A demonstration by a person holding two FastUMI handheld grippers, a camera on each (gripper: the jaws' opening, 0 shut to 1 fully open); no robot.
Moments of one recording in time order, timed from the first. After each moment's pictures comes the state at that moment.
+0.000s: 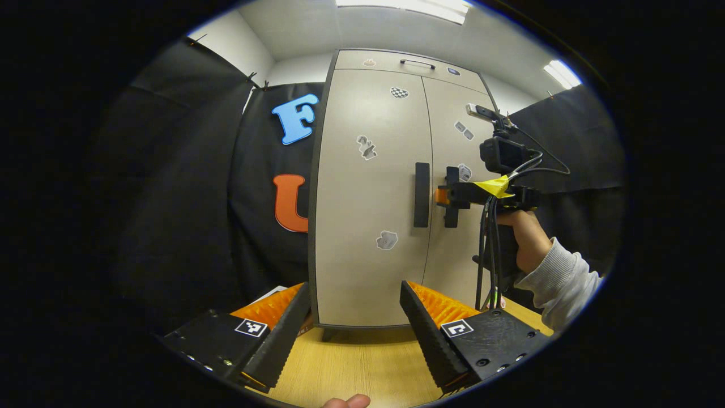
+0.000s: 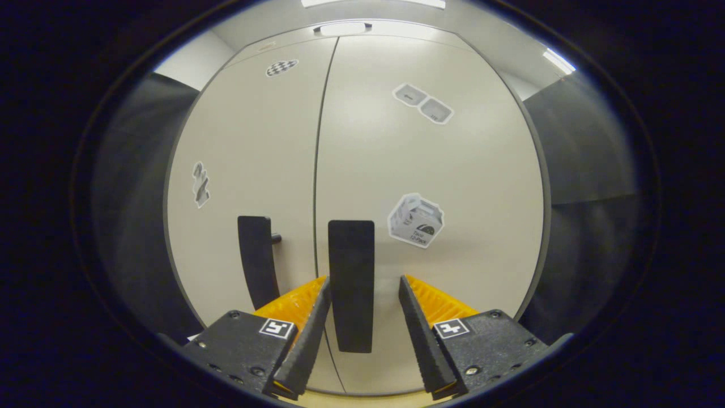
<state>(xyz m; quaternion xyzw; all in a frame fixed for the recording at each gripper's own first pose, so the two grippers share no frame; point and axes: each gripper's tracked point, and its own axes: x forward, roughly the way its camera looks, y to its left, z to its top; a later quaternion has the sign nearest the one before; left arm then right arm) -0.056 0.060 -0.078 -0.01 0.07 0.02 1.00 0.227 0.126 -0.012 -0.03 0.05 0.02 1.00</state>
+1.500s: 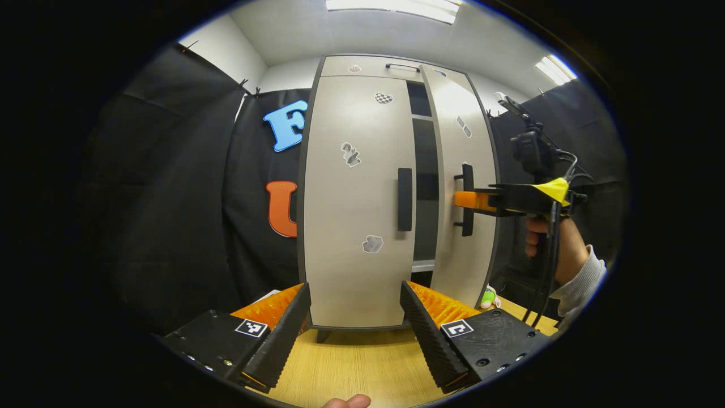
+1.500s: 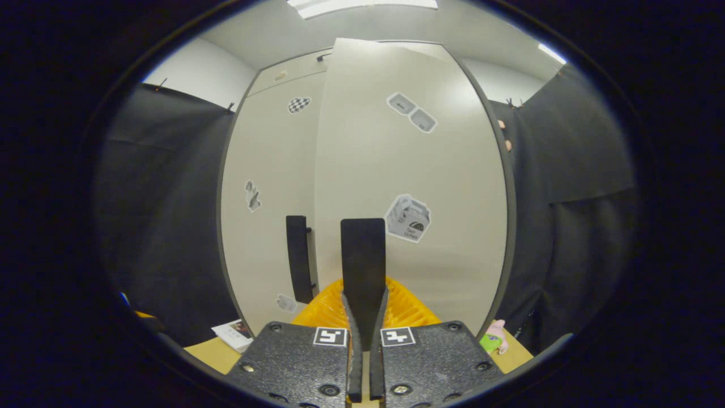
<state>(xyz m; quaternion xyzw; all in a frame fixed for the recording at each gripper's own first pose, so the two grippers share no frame) -0.069 0.033 -0.070 0.00 0.06 0.00 1.00 0.126 0.099 -0.002 -0.02 0.04 0.10 0.99</state>
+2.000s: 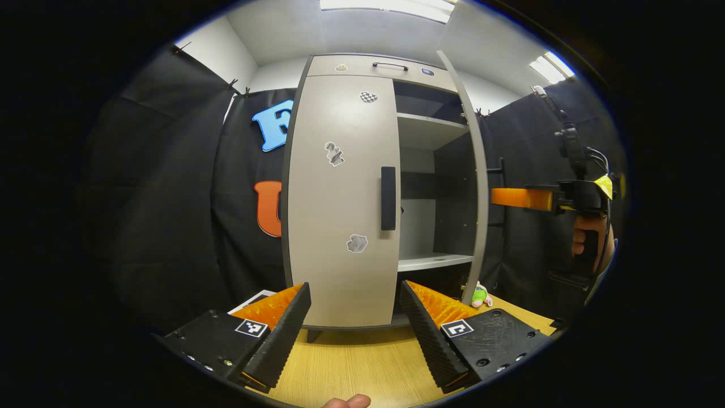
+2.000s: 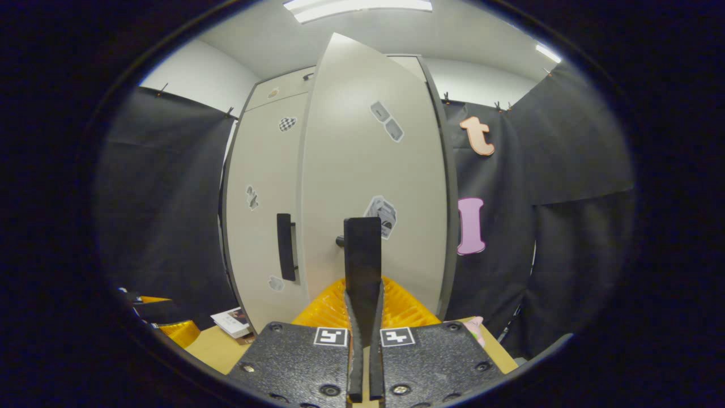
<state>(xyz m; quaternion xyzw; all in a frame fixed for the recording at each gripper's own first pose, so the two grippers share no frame) -0.066 0.010 -0.068 0.00 0.07 -0.02 1.00 0.062 0.019 0.013 -0.03 0.05 0.08 1.00</state>
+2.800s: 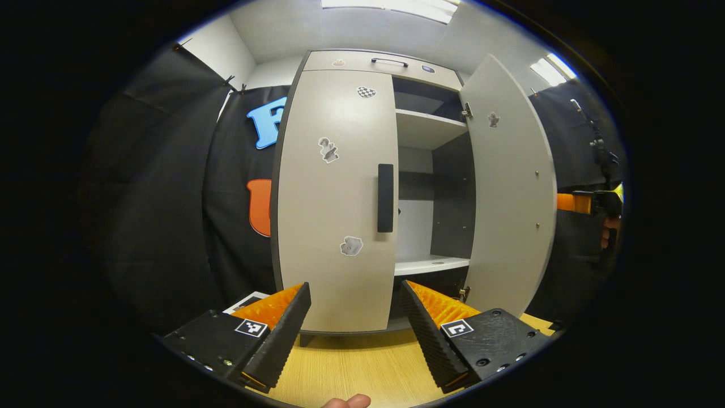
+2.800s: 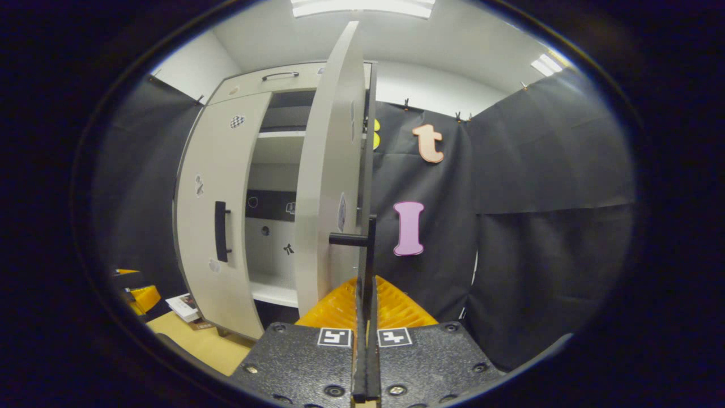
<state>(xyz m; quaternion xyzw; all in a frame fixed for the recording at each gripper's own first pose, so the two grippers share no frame) -0.041 0.008 -0.066 -0.01 0.06 -0.03 1.00 0.035 -0.103 0.024 -0.07 0.05 -0.05 1.00</state>
